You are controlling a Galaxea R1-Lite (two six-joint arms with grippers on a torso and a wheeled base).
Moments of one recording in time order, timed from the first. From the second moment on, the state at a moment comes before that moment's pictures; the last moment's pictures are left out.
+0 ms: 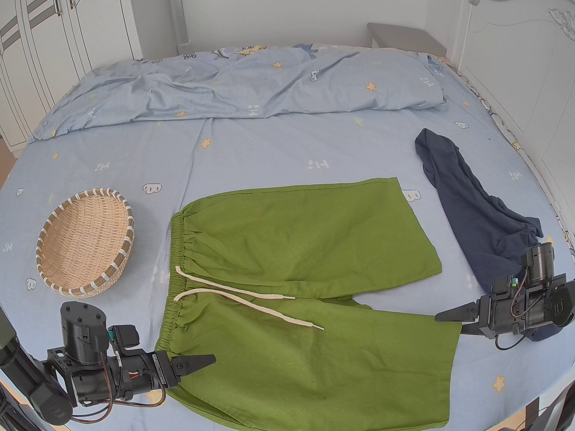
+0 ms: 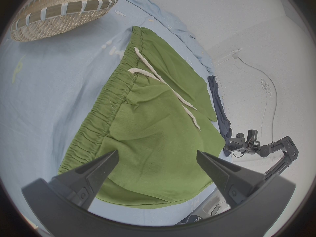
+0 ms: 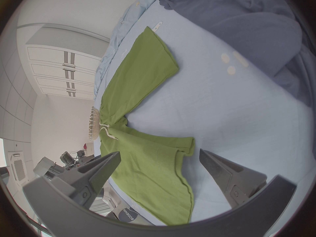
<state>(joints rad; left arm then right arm) -0.38 1.72 -0.02 -1.09 -0.26 -0.66 -0.03 1.76 -0.41 -0.41 0.72 0.32</state>
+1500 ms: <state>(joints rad) -0.34 1.81 -0.02 -1.13 -0.27 -0.65 -0.05 1.76 -0.49 -0.67 0.78 0.55</state>
